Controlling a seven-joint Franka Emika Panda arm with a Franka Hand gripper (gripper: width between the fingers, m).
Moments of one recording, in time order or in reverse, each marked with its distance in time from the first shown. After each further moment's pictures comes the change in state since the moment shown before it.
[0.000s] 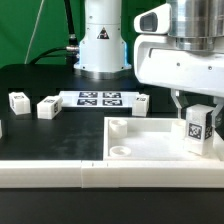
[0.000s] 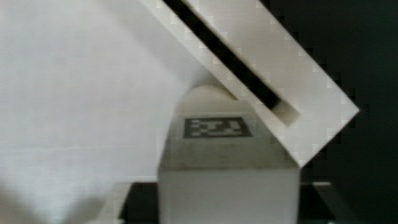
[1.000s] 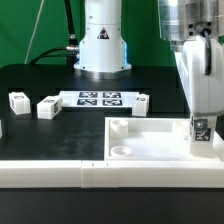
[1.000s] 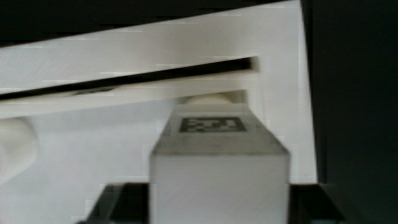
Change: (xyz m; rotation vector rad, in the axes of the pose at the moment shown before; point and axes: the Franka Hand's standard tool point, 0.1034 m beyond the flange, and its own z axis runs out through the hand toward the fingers) arm 0.000 0.001 0.001 0.012 -0.038 0.751
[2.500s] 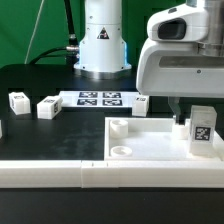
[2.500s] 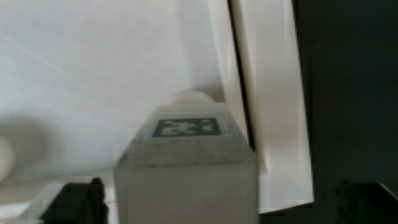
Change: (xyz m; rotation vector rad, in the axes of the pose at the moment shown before) arm -0.014 -0.004 0.003 -0.144 0.010 -1.529
